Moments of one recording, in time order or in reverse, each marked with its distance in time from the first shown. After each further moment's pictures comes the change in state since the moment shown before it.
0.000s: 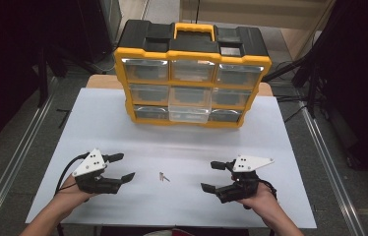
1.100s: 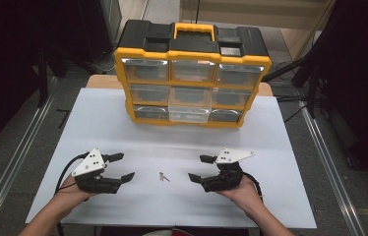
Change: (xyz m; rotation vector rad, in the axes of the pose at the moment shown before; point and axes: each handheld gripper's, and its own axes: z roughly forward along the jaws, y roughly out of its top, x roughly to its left) left arm 0.002 0.000 0.000 -0.007 -0.013 0.009; right arm -0.009 0.007 0.041 0.030 -0.083 0.010
